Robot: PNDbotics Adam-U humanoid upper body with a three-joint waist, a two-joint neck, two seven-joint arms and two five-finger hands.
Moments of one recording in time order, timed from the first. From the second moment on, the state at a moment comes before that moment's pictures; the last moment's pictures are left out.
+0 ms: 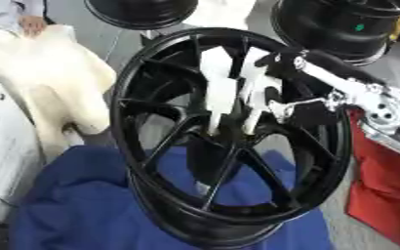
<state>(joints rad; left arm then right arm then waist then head) -0.19 0.62 -0.01 -1.98 0.52 0.00 -0.09 -0.54 -0.96 0.58 -2.00 0.03 0.51 0.00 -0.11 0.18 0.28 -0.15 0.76</state>
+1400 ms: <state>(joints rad) -0.18 0.62 -0.01 -1.98 0.51 0.02 -0.08 -0.54 -0.96 0.58 -1.99 0.07 0.53 -0.01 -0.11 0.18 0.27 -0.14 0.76</state>
